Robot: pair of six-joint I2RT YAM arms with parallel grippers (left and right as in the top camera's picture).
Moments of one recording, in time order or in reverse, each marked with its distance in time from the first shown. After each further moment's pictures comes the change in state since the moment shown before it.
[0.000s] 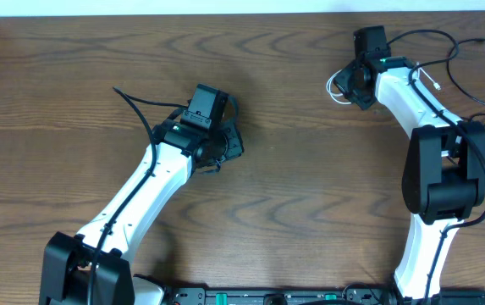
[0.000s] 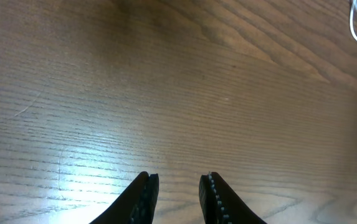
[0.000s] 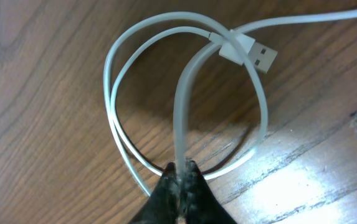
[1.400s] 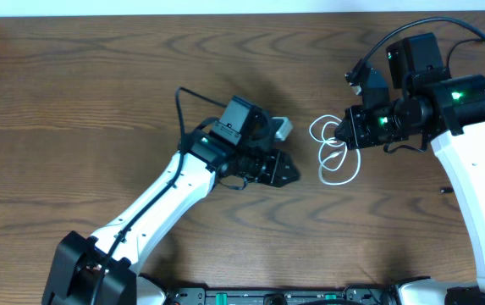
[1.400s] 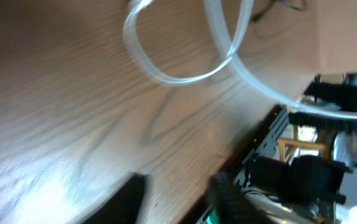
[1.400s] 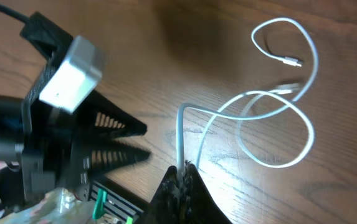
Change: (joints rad) left arm -0.183 0.002 -0.001 0.093 0.507 0.335; right arm 0.098 -0.646 0.002 -0.736 -0.441 -0.856
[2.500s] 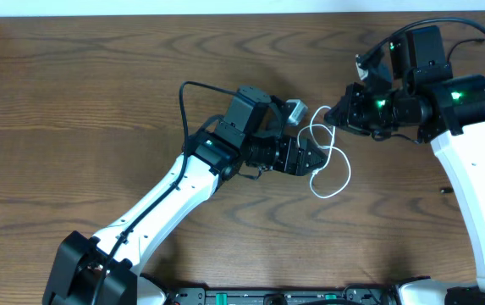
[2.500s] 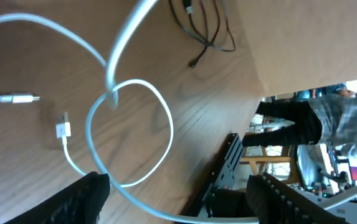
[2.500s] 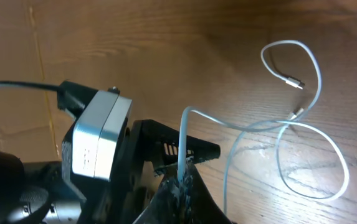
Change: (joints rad) left arm -0.021 0.000 -0.002 0.286 0.089 -0.144; right arm 0.000 0.000 -0.002 0.150 -0.093 0.423
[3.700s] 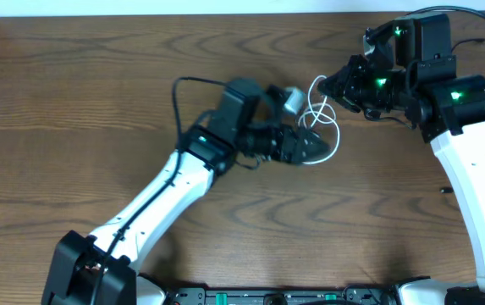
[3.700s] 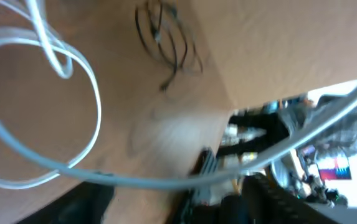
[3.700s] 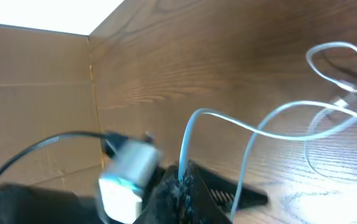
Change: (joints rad) left arm 0.065 0.001 -0.004 0.162 0.120 -0.085; right arm 0.000 0.000 -0.003 0.249 -0.029 0.248
